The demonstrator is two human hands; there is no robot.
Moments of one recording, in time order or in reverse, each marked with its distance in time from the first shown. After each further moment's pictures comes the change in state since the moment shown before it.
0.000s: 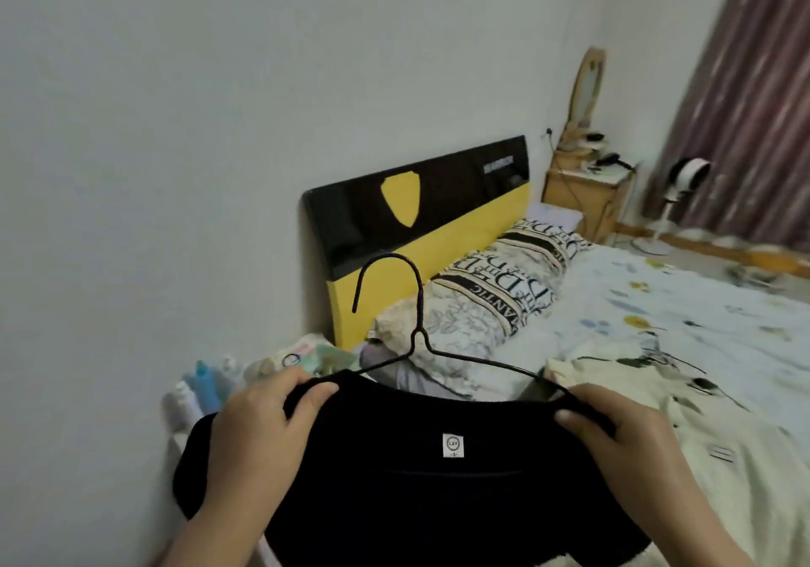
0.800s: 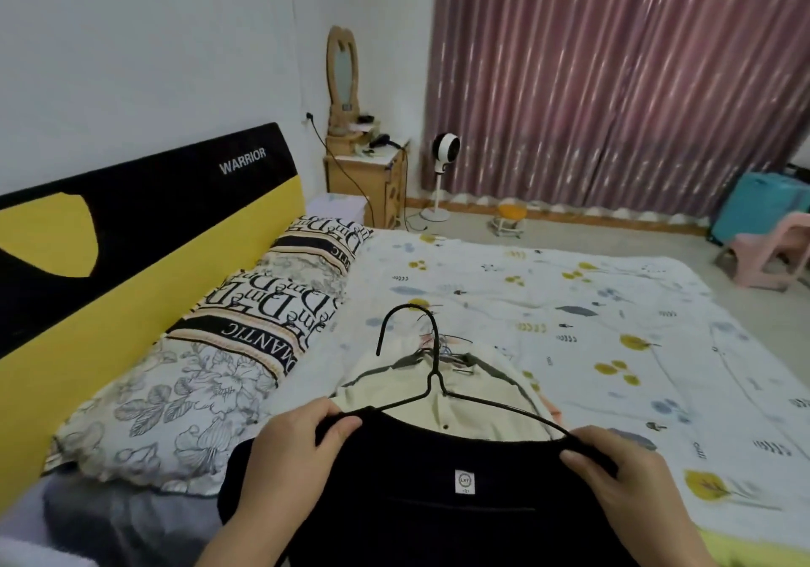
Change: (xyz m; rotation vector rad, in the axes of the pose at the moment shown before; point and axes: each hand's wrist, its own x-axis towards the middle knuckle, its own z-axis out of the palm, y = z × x) left_hand 0.028 0.282 0.361 -0.327 -0.678 0.247; right_hand 0.020 0.303 -0.200 -0.164 0.303 0.520
